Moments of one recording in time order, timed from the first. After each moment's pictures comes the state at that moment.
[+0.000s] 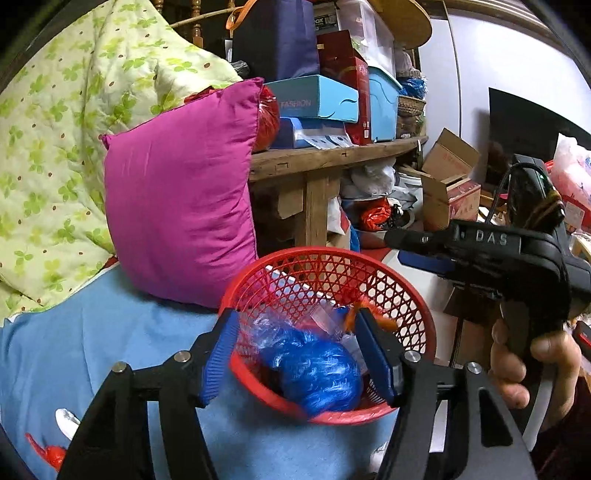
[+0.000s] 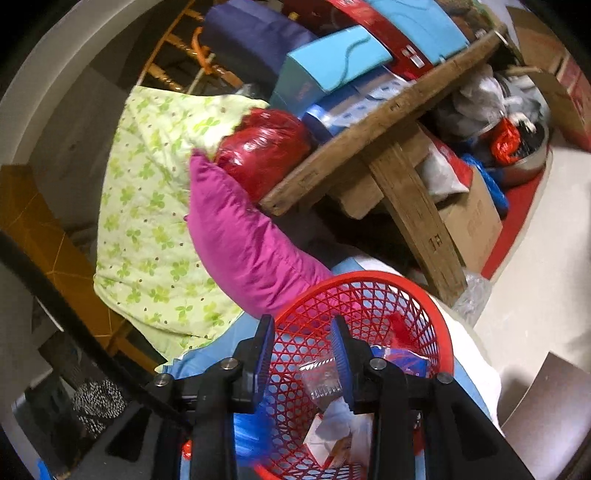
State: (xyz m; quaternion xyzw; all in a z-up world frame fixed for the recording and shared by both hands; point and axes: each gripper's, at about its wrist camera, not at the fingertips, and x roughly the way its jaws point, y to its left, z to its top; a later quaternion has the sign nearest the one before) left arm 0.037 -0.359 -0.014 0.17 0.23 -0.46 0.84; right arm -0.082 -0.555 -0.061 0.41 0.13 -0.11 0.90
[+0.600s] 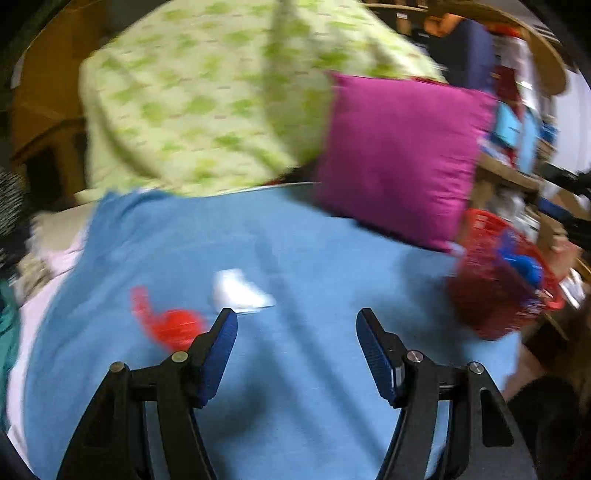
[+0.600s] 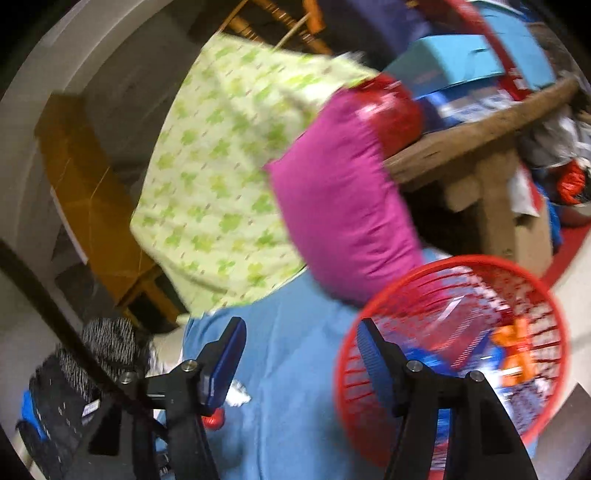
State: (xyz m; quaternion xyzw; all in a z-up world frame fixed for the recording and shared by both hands) left arm 0.108 -0.089 -0.067 0.06 0.29 -0.21 0.93; right arm -0.020 -0.433 -0.016 0.29 0.16 -0.01 0.94
